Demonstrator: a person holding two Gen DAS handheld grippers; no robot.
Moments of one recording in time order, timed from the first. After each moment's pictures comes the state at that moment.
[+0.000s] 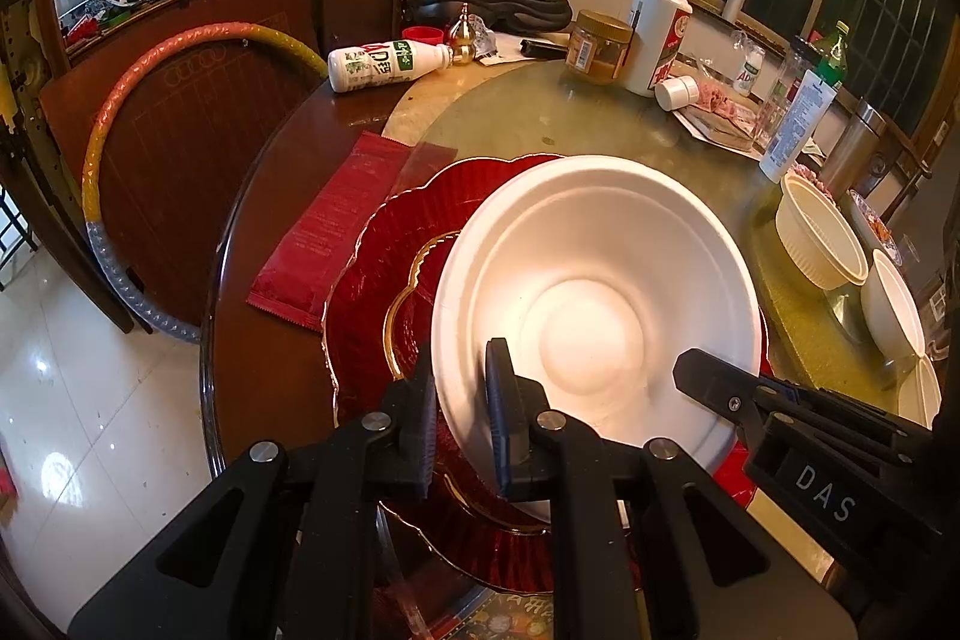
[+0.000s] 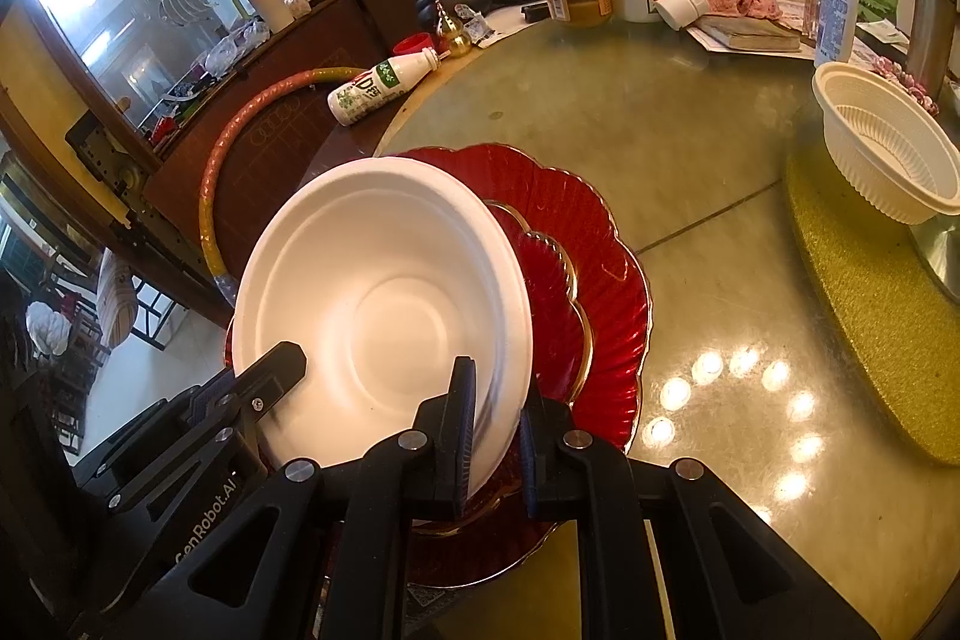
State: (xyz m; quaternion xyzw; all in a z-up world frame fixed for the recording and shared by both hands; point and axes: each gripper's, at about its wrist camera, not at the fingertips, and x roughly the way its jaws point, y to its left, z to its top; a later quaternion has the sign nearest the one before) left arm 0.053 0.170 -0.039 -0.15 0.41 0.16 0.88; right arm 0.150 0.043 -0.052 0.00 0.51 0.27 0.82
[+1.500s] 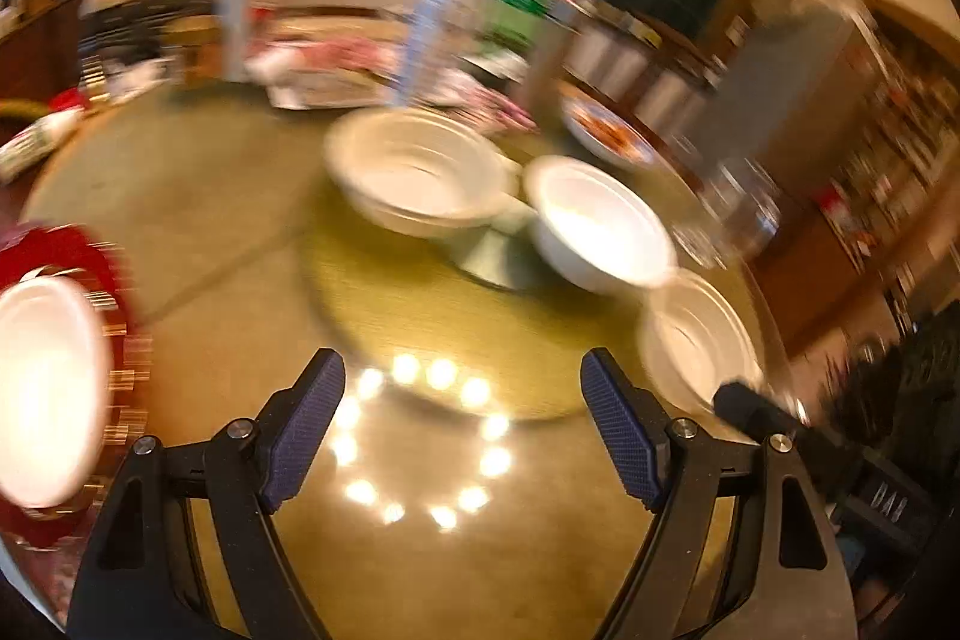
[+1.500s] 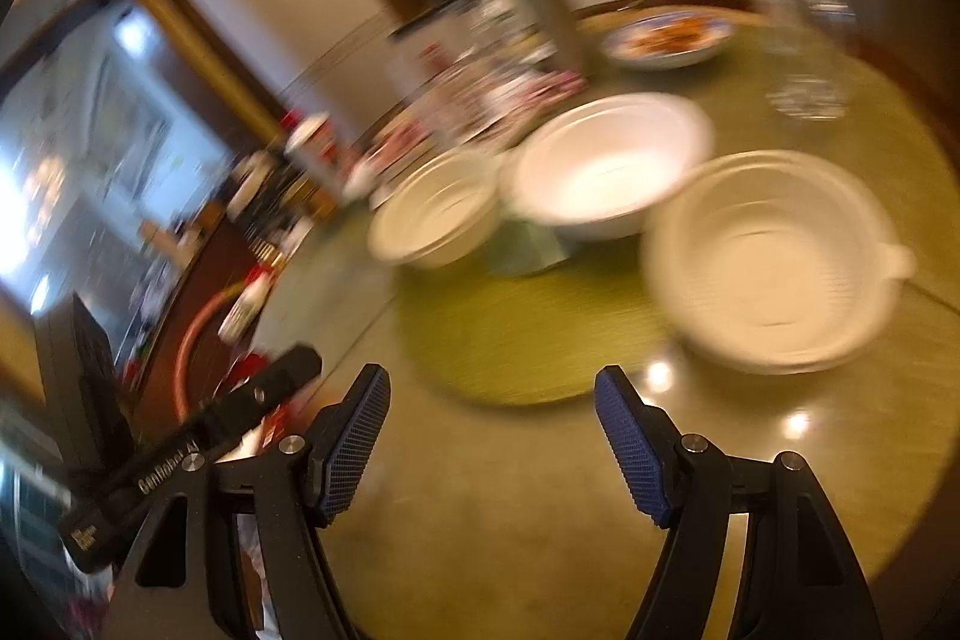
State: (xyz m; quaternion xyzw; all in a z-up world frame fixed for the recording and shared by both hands) left arm 0.120 -0.080 0.017 -0.12 0.43 -0.13 0.89; right arm 0.108 -0.295 0.014 0.21 0.42 0.09 0.88
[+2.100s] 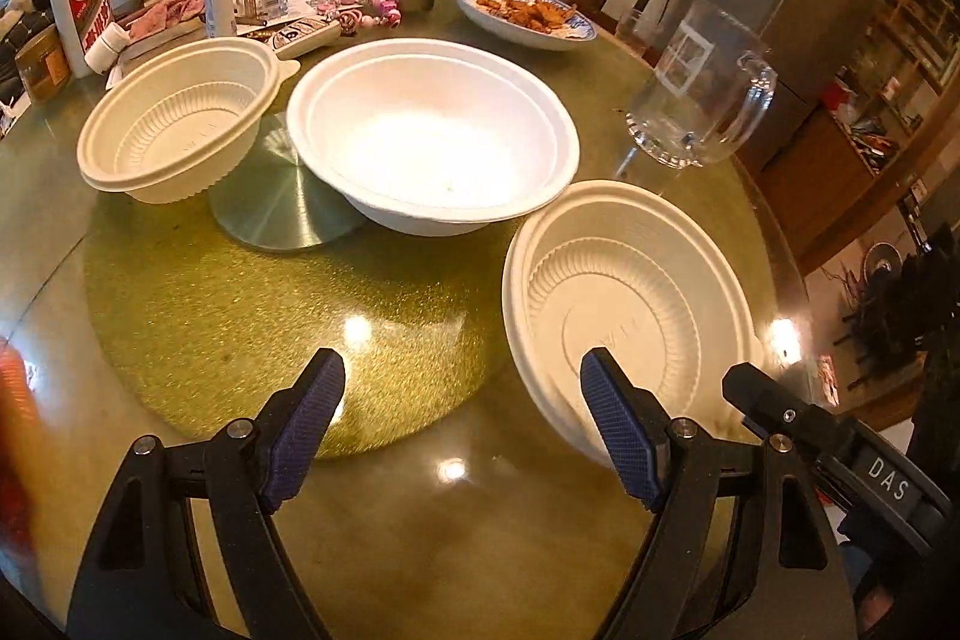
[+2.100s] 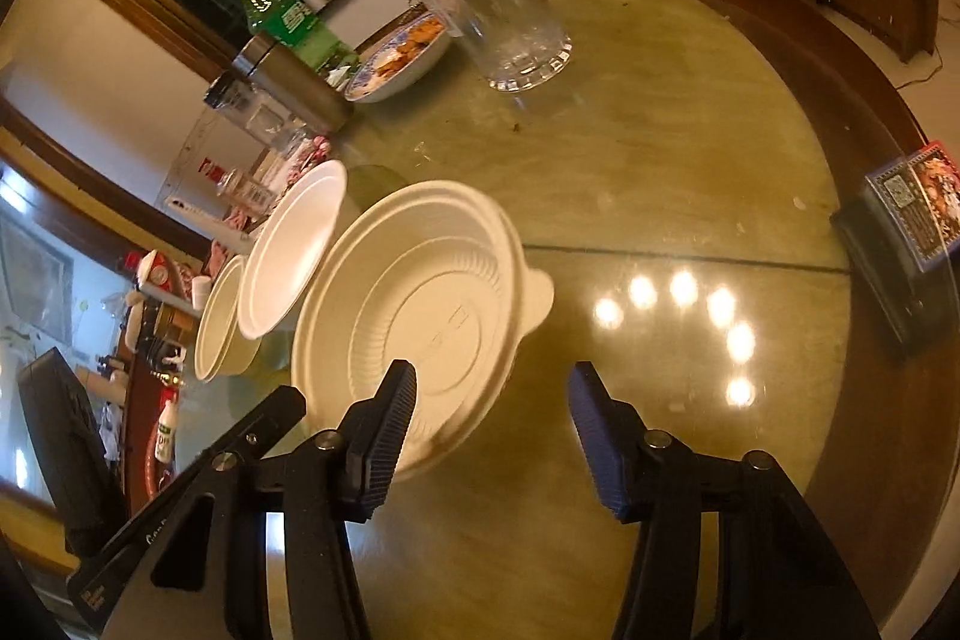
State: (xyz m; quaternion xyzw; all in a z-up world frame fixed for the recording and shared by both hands) left arm 0.166 -0.226 -0.026 -0.05 0.50 -0.14 0.86; right arm 0.129 -0.453 -0.044 0.32 0.45 -0.05 0.83
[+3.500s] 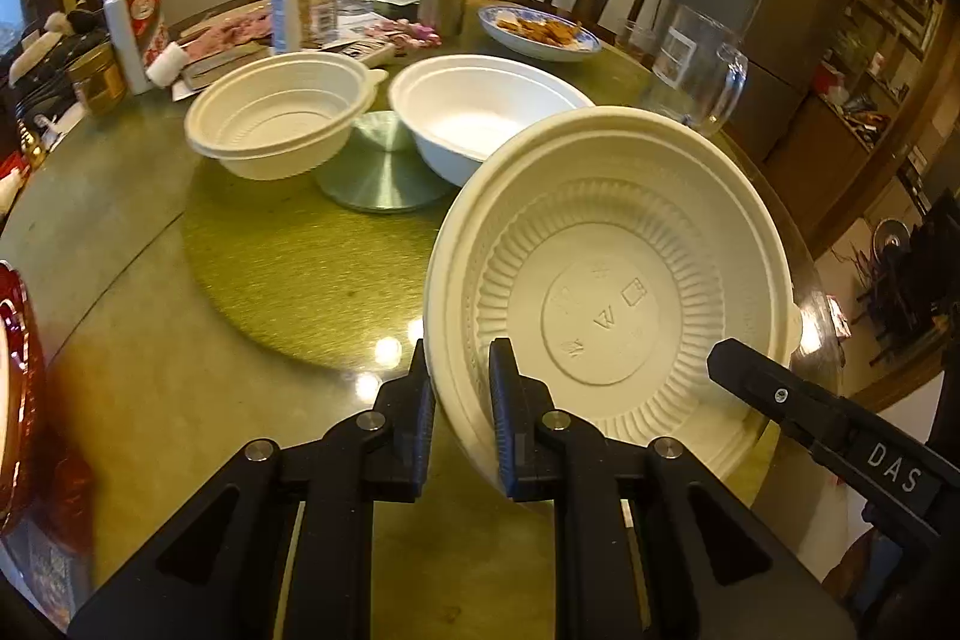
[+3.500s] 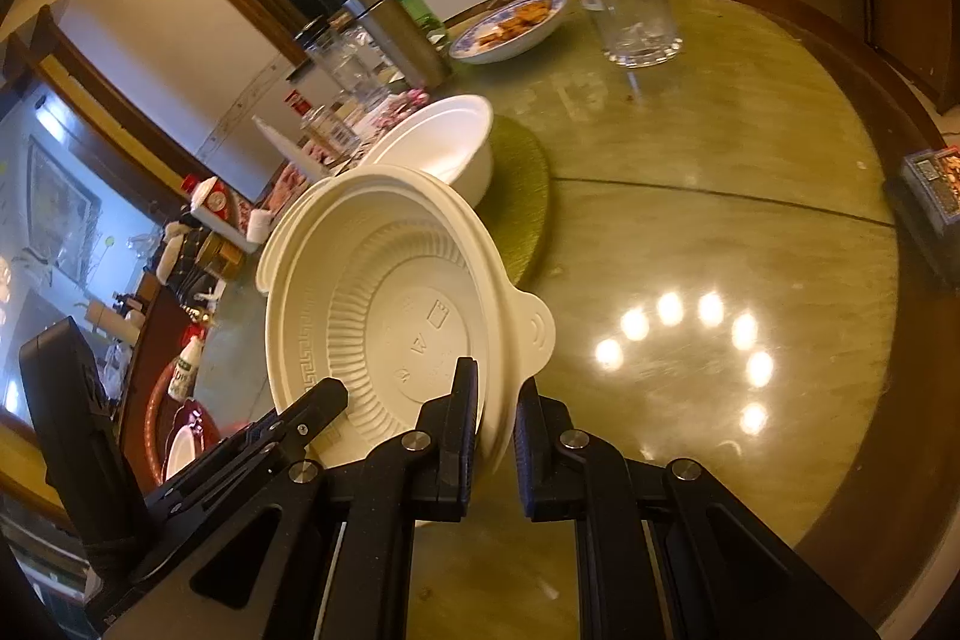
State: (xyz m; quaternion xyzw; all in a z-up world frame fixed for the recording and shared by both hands) left arm 0.108 -0.163 -0.013 -0.02 0.46 -0.14 0.88; right arm 0.085 -0.354 -0.018 0.26 0.43 0.01 0.86
